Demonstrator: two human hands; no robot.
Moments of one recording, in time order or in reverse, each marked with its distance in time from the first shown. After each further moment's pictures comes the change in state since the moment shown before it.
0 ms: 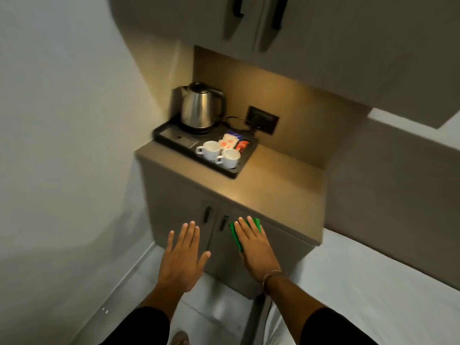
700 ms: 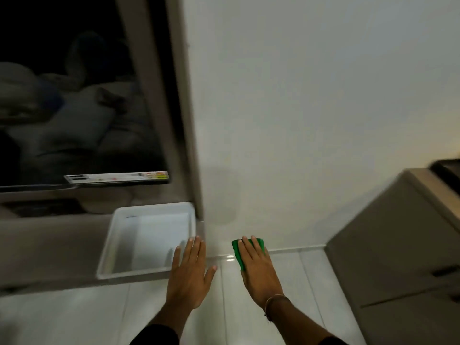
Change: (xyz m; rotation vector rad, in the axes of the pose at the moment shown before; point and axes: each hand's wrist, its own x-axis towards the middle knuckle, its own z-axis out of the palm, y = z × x) left_hand -0.595 -0.226 0.018 -0.067 0.084 -1.054; right_hand -0.231 -0.541 0.066 0.221 -0.233 -0.998
